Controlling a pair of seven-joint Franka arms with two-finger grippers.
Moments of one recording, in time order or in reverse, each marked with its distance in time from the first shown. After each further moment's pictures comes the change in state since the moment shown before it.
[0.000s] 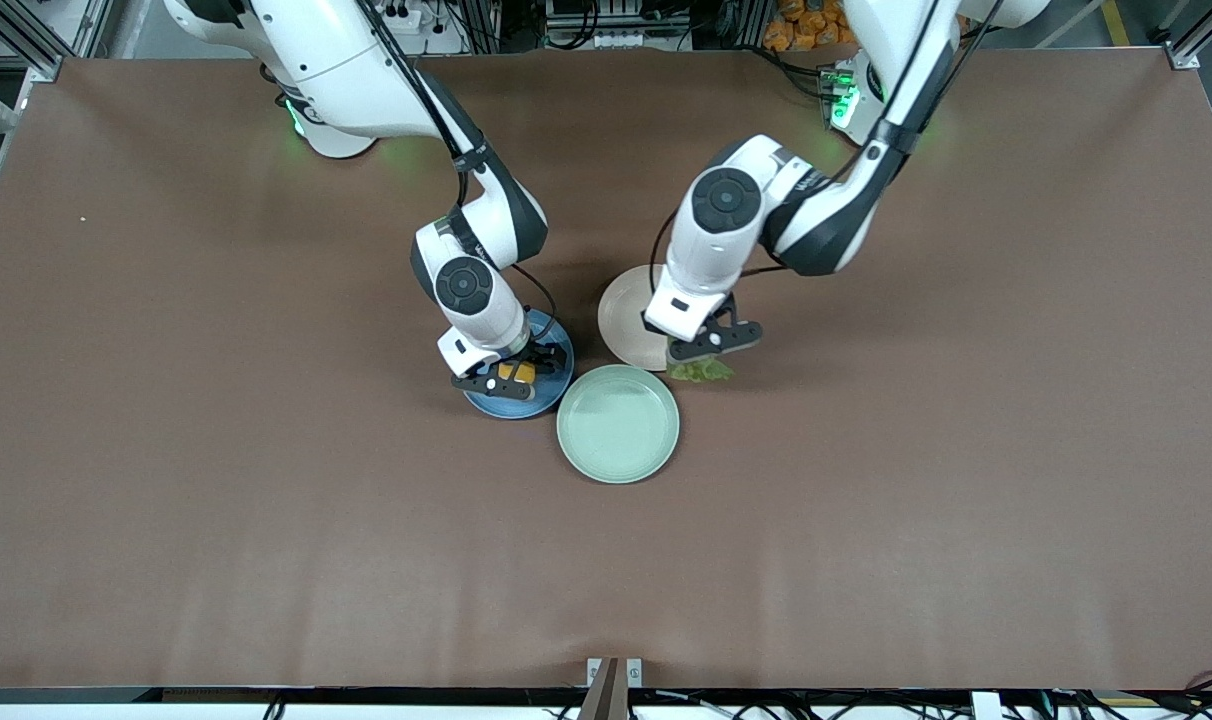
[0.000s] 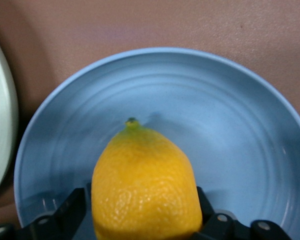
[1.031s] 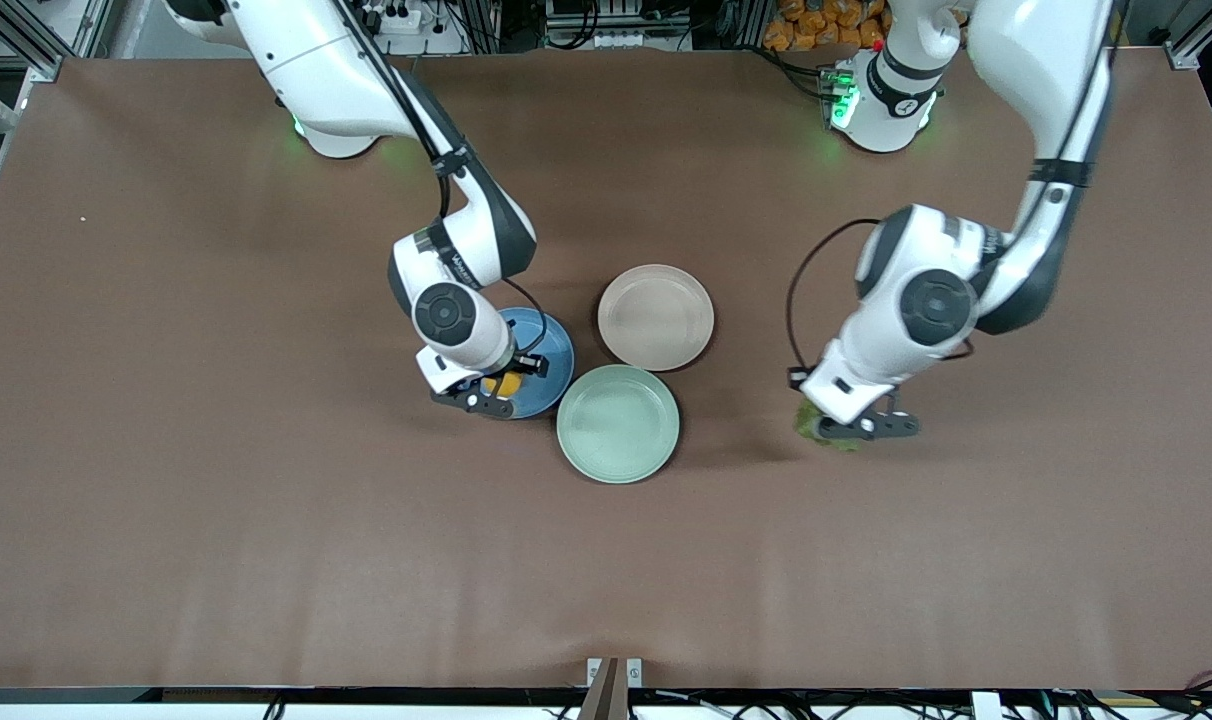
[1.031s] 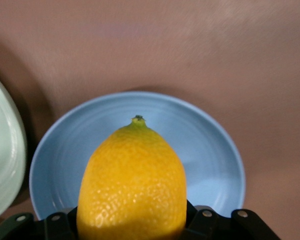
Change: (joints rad) left arm 0.351 0.004 0.005 0.031 0.004 -0.098 0.613; right arm -0.070 -0.018 -0.022 0.165 0.000 -0.309 -0.003
